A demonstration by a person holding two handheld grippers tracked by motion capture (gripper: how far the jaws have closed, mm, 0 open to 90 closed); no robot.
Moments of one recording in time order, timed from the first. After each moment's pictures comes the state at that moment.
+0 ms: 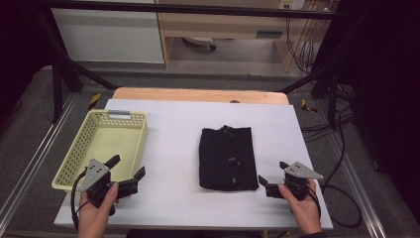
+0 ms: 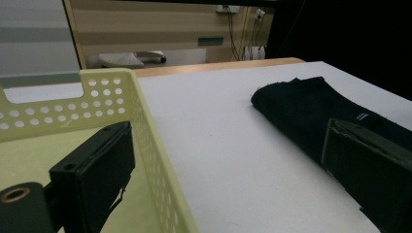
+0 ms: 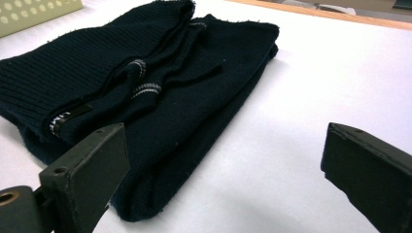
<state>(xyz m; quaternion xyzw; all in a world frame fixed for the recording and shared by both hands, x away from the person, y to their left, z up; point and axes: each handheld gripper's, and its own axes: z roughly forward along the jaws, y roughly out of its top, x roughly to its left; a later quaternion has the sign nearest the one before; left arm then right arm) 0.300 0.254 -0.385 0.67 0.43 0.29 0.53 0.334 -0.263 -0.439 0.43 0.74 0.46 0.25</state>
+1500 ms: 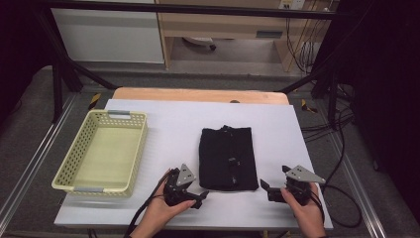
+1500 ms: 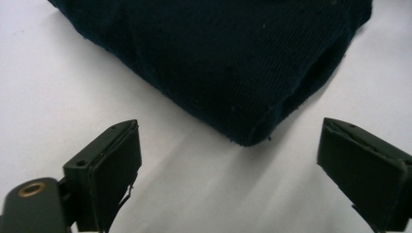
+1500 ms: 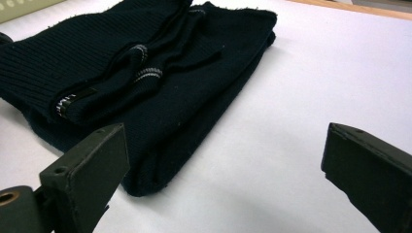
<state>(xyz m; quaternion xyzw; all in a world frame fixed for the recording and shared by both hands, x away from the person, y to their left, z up) 0.337 0.095 -0.446 0.85 0.31 0.15 0.40 0.323 -0.265 -0.437 0.44 0.74 0.45 0.25</state>
